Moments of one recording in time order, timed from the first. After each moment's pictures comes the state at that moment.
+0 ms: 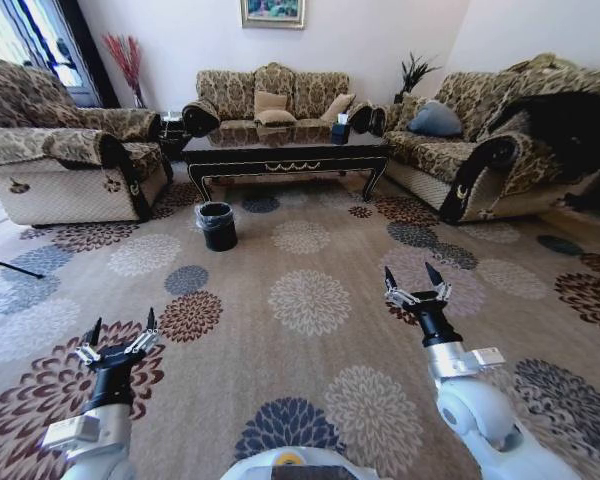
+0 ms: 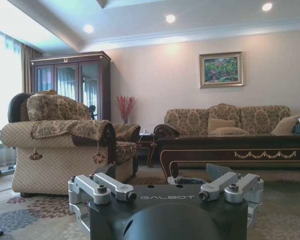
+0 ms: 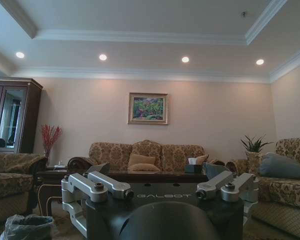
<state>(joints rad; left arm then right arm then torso) 1.86 -1.51 -0.85 -2.39 -0.24 -0.10 -0.11 -1.57 0.96 0.62 2.22 0.50 0.24 0.19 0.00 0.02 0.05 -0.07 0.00</state>
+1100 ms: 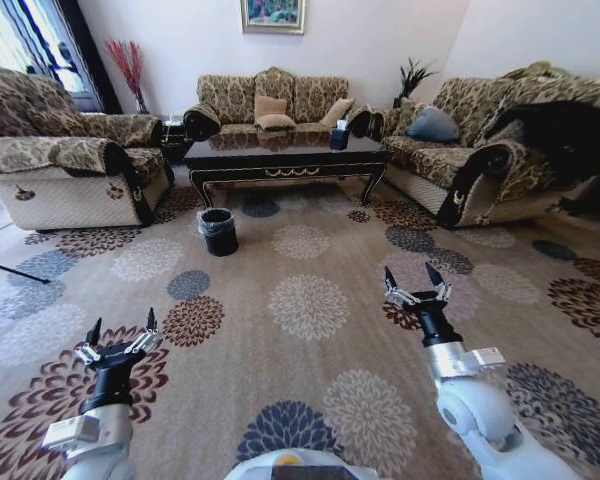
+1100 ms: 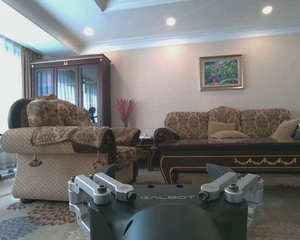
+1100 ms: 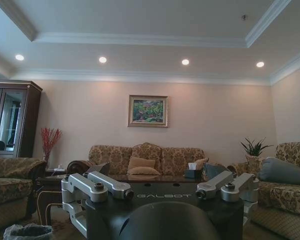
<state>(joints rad) 1.86 -1.51 -0.85 -2.39 -0.24 -0.10 -0.11 -1.57 0.96 0.62 2.22 0.50 0.24 0.19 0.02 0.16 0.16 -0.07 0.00</state>
